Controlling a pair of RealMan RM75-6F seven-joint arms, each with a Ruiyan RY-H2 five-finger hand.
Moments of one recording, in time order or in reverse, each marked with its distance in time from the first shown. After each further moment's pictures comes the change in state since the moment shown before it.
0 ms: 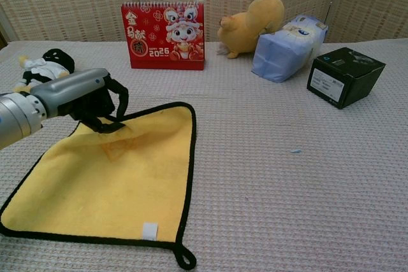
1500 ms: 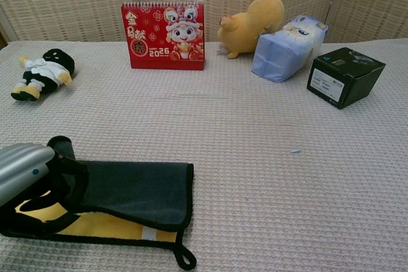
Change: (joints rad) left arm 0.346 -0.023 0.260 -0.177 0.287 0.312 0.224; right arm -0.037 0.004 -0.058 -0.037 -0.165 0.116 -0.017
